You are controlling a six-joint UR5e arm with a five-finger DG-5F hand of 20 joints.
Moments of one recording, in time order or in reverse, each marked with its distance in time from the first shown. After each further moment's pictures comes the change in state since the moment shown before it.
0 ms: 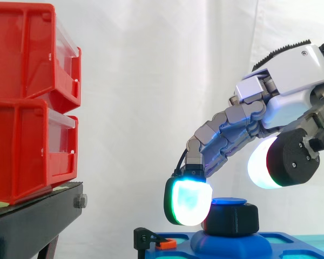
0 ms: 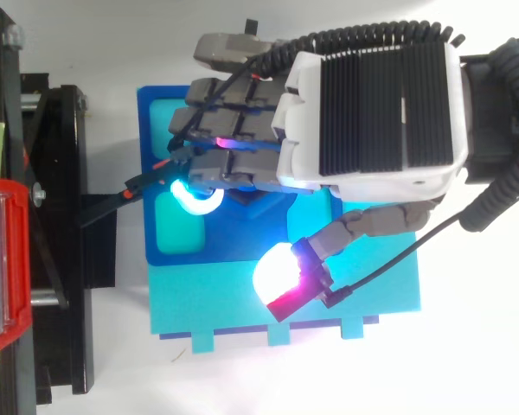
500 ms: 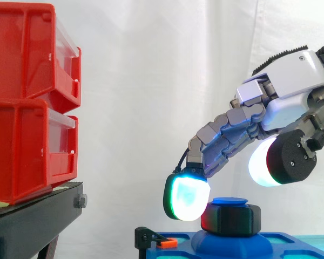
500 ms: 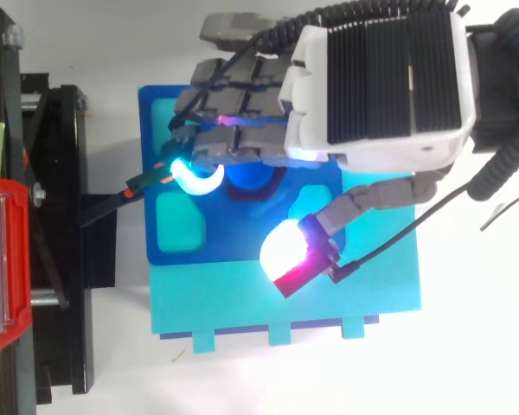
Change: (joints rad) arm -0.036 0.000 0.000 -0.003 -0.045 -0.005
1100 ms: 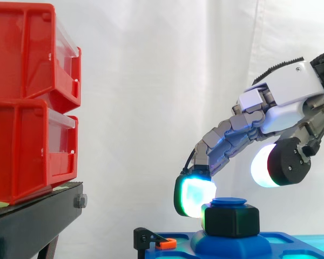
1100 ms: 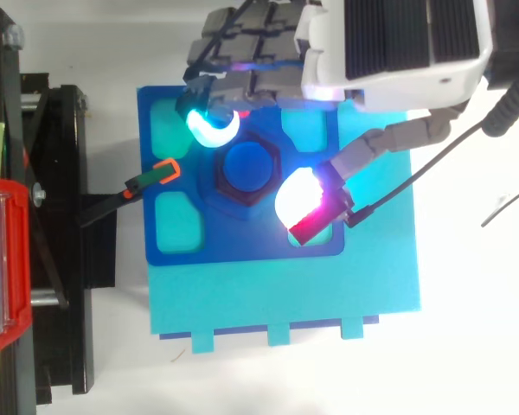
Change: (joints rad) arm -0.064 -0.001 -0.003 0.007 -0.076 -0.052
